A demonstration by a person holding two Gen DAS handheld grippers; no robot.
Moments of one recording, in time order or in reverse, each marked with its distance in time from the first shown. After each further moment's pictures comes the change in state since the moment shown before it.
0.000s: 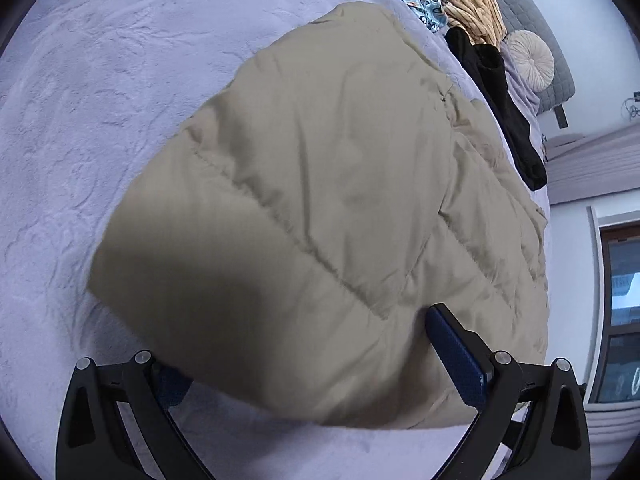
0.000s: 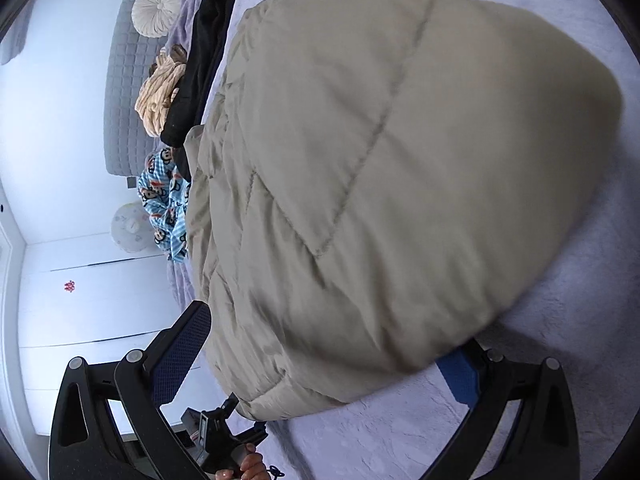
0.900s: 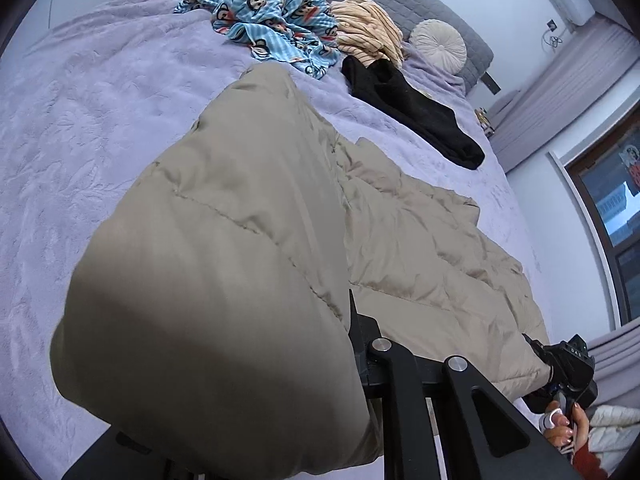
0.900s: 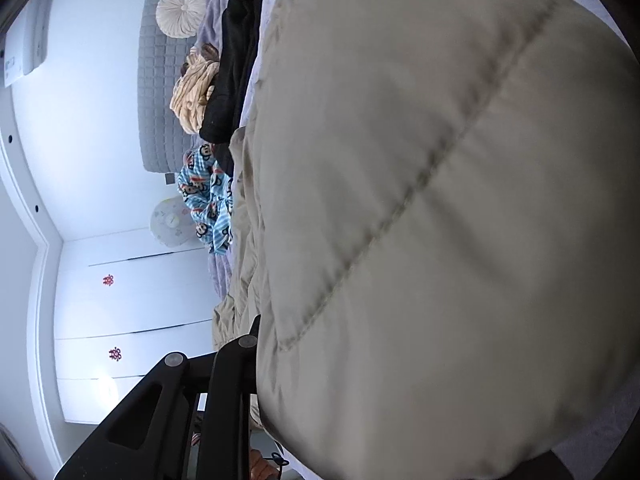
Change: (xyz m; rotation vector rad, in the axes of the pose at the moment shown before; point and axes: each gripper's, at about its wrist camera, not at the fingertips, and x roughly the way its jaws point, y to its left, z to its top) left arm -0.072 -0.078 -0.004 0.348 -0.170 -0.029; right arm 0.001 0.008 -0.009 0.008 0.028 0.156
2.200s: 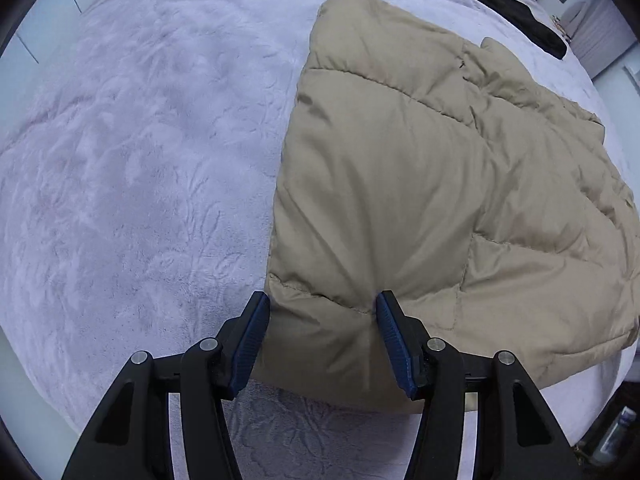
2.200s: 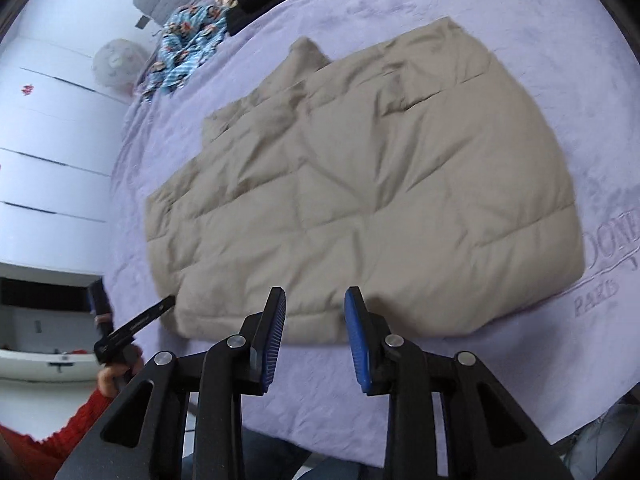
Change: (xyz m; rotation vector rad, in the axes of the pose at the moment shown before) left arm -0.047 0.084 -0.119 0.048 0.301 0.380; right arm -0.053 0.069 -0.148 -0.540 0.155 -0.551
